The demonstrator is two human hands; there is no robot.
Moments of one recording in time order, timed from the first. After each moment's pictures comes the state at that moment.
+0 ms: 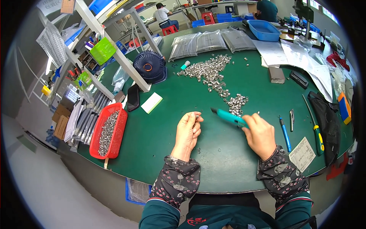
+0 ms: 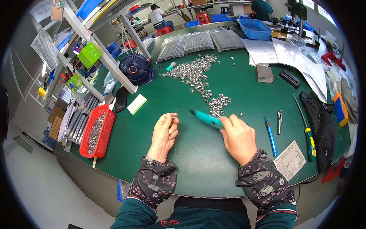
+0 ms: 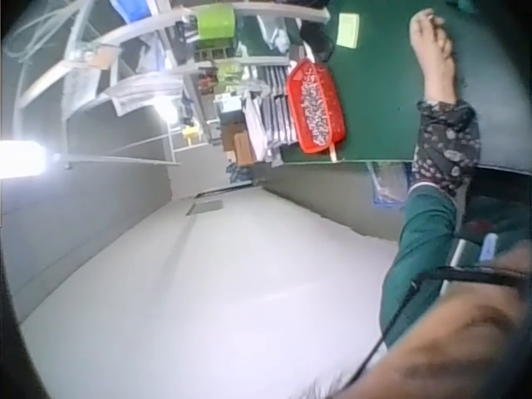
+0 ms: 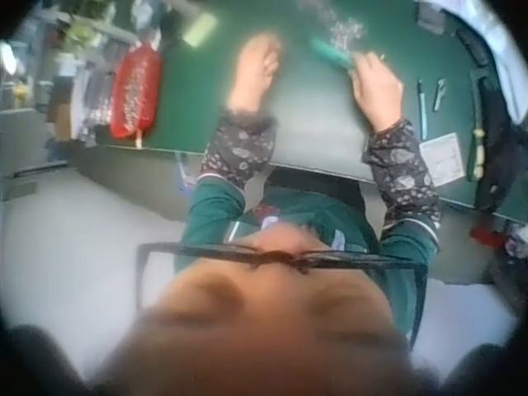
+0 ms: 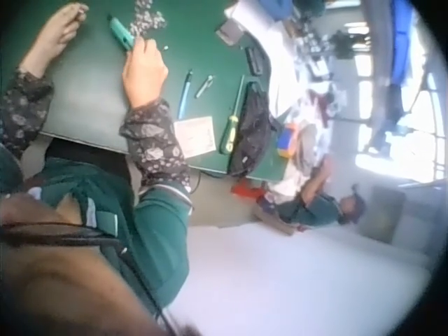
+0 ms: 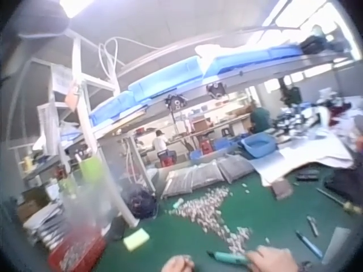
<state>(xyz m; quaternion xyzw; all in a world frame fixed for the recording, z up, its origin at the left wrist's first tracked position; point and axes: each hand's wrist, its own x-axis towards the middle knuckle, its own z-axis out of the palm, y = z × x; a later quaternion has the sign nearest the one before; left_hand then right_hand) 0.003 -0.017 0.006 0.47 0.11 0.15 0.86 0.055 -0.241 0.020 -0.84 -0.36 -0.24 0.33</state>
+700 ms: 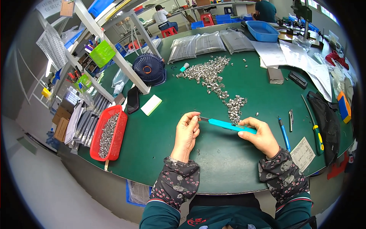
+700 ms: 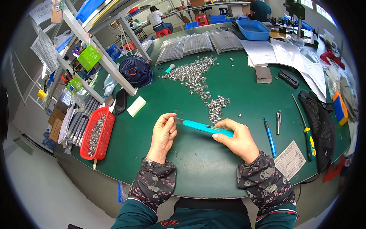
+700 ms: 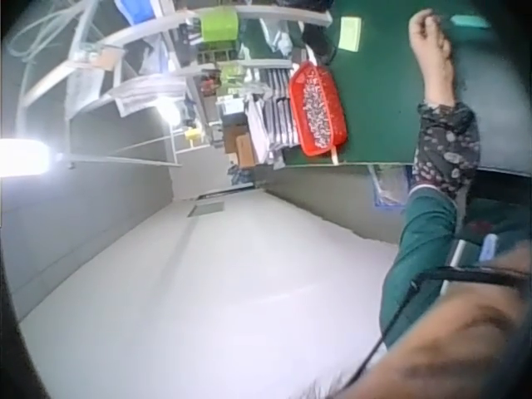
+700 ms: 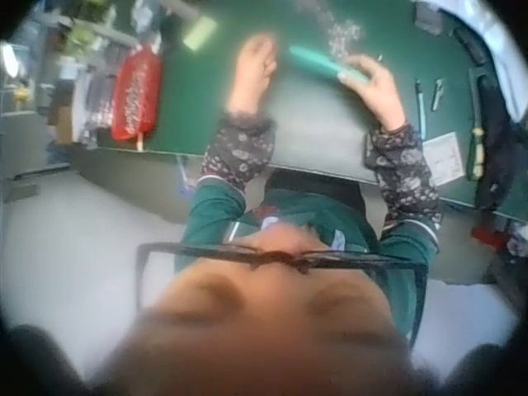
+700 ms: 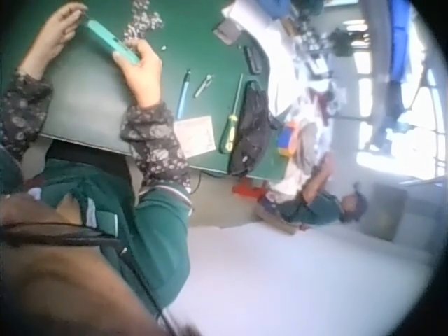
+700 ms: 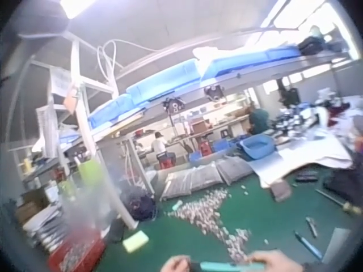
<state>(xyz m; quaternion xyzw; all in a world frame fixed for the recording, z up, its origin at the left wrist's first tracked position) 0.005 -0.016 0.003 0.50 0.08 0.17 0.84 0.062 -0.247 0.026 -0.73 -0.28 0.12 0.61</state>
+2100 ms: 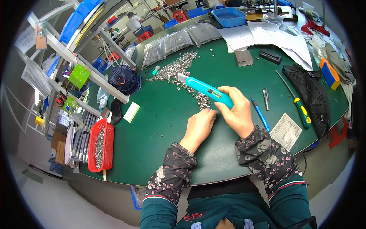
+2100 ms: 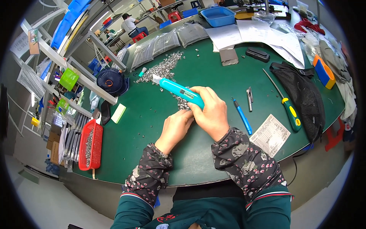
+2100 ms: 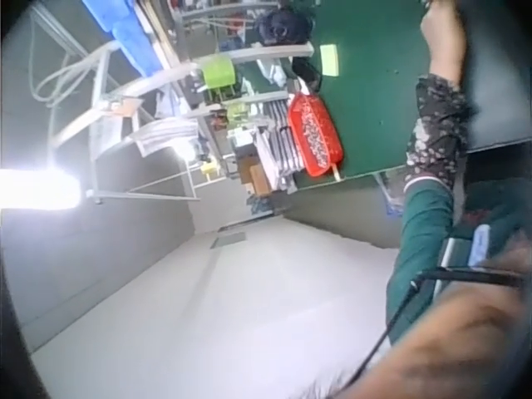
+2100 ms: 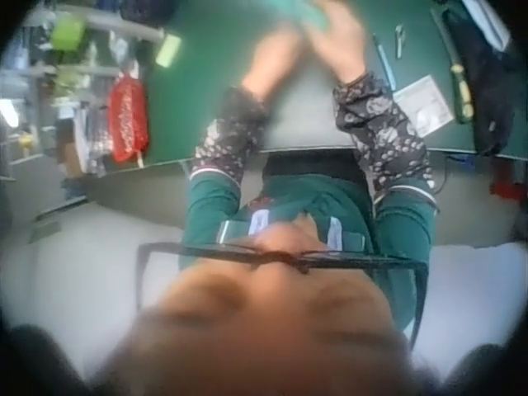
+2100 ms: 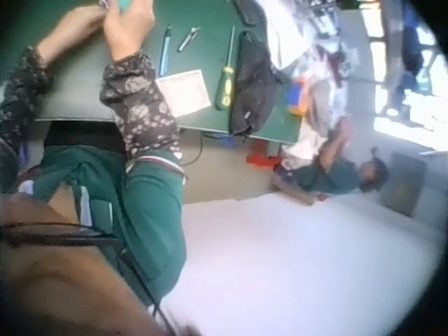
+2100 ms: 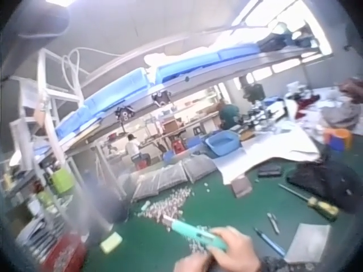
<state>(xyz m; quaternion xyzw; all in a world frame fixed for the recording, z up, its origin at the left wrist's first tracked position) 0.038 -0.109 0.010 0.96 -0.13 0.16 0.19 0.070 -0.248 0.030 -0.73 -0.24 -0.27 0.58</state>
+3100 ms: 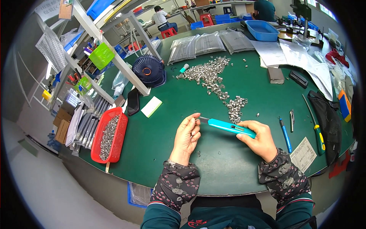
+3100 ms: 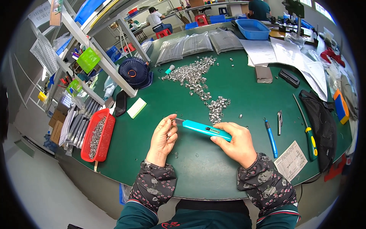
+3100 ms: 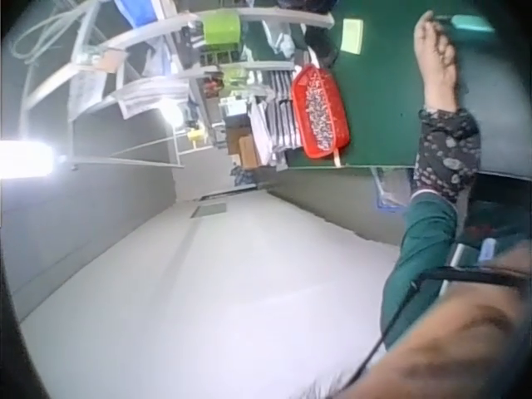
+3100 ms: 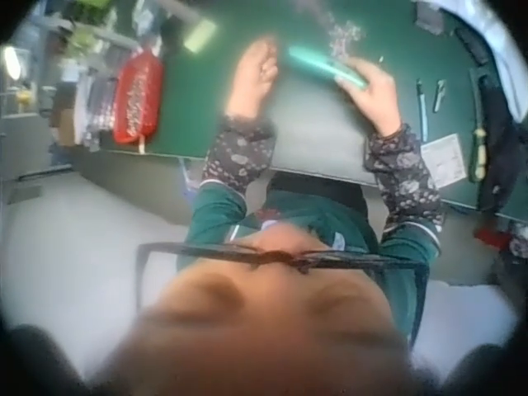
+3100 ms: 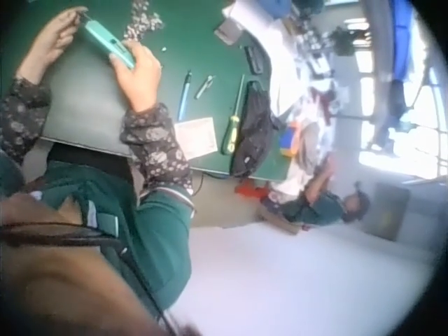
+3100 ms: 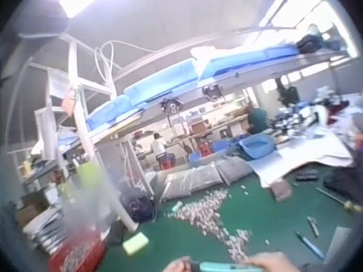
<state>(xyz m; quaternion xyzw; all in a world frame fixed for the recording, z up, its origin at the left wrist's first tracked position) 0.001 -0.010 0.004 0.40 0.09 0.10 0.90 0.056 -0.241 0.024 -0.78 -0.34 -0.06 0.53</state>
